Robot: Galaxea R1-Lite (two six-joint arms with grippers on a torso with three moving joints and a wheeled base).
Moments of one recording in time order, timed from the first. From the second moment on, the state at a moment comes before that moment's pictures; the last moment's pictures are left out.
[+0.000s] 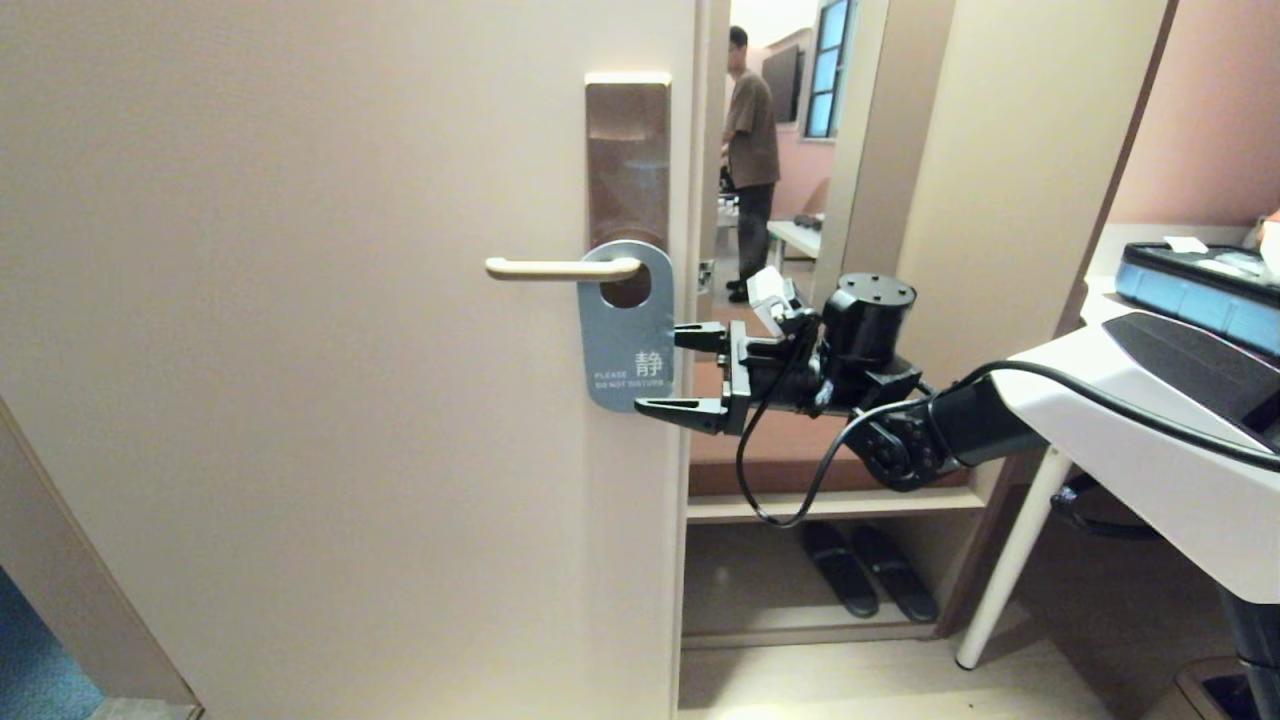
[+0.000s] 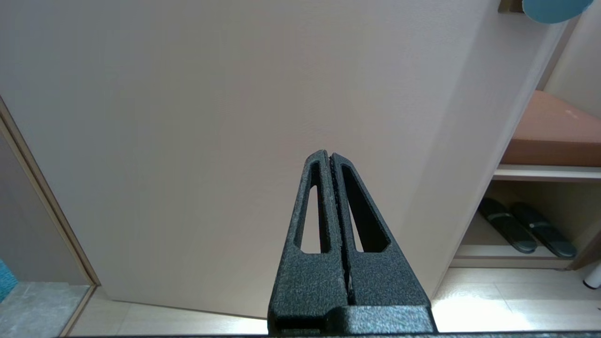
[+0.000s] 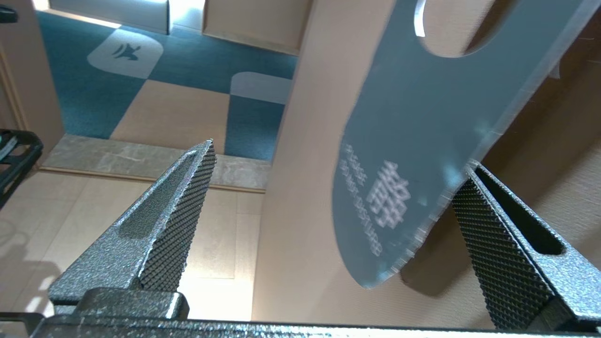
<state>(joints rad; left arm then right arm) 0.01 0.00 0.00 0.00 0.03 -0.08 0.41 2.33 -1.42 -1.00 1.02 -0.08</state>
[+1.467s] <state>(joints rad) 0.01 0.00 0.00 0.00 0.03 -0.08 0.45 2.38 -1.54 -1.00 1.01 -0.07</state>
